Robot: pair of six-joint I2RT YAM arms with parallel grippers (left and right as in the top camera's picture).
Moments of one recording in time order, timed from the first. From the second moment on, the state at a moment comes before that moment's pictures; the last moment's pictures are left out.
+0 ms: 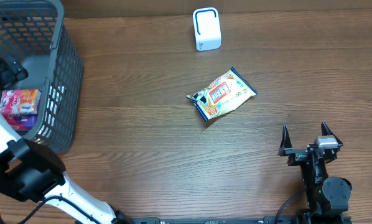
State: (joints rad) left arm 0.68 2.06 2.20 -1.28 0.08 0.03; right arm 0.03 0.01 0.02 -0.04 -0.02 -0.03
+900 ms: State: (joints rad) left arm 0.60 2.30 2.11 -1.26 -0.09 0.08; right arm 0.03 0.01 0.02 -0.04 -0.02 -0.04
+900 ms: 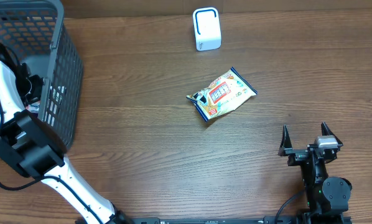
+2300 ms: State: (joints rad) left arm 0.03 1.94 2.69 -1.51 0.54 -0.13; right arm 0.03 0.01 0.02 -0.04 -0.02 -0.03
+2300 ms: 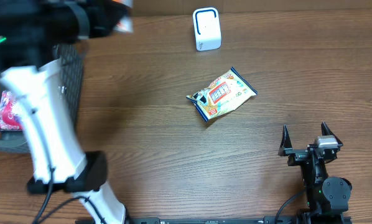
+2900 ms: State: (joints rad) left arm -0.37 2.59 2.60 -1.60 0.01 -0.32; right arm 0.03 0.01 0.02 -0.04 -0.02 -0.03
